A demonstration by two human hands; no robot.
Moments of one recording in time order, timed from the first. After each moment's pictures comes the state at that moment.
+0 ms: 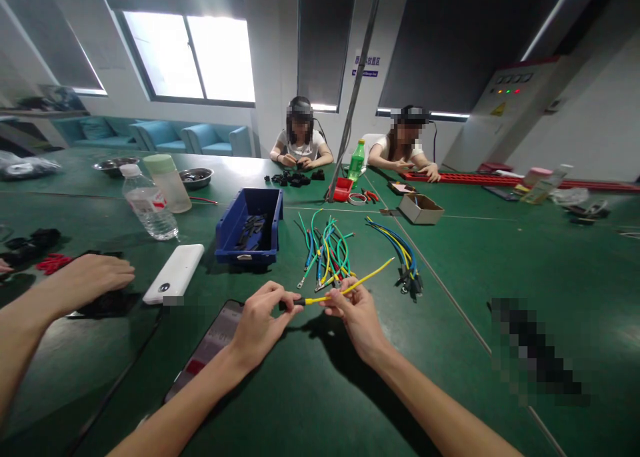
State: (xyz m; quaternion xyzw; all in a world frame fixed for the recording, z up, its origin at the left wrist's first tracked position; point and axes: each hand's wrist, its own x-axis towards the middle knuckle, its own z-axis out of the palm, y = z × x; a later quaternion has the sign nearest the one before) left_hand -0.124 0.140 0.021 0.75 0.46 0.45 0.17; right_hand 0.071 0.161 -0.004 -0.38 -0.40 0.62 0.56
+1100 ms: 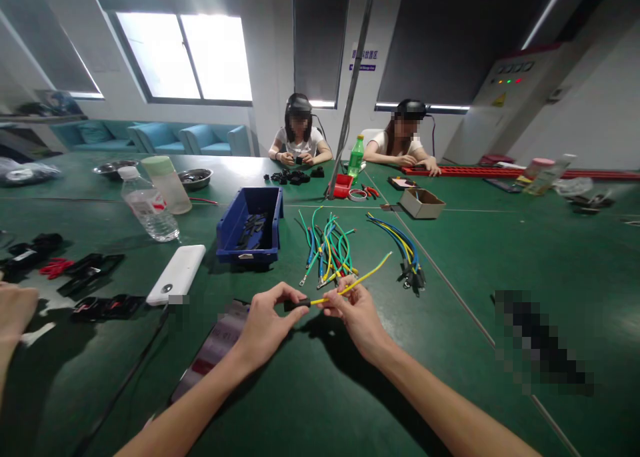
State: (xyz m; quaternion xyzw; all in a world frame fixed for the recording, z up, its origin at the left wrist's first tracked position) left_hand -0.117 0.138 0.021 0.67 0.50 0.44 0.34; right_hand 0.067 0.156 -0.003 -0.36 -0.40 0.64 0.54
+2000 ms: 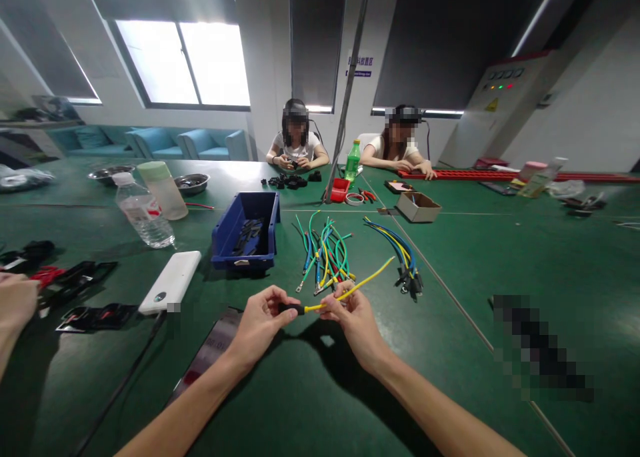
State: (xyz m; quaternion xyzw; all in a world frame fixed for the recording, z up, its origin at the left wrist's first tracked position) left_hand -0.120 0.148 0.016 0.52 0.47 0.49 0.52; right_hand 0.068 0.154 0.003 -0.38 -0.43 0.61 0.55
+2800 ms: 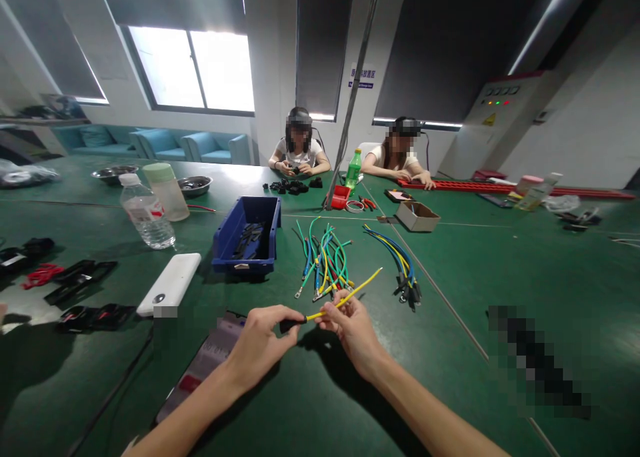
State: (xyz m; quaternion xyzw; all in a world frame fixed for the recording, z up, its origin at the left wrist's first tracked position) left_hand -0.120 0.135 0.025 0.77 0.48 0.37 0.22; right_hand 0.068 0.159 -0.007 -0.34 -0.36 0.68 0.54
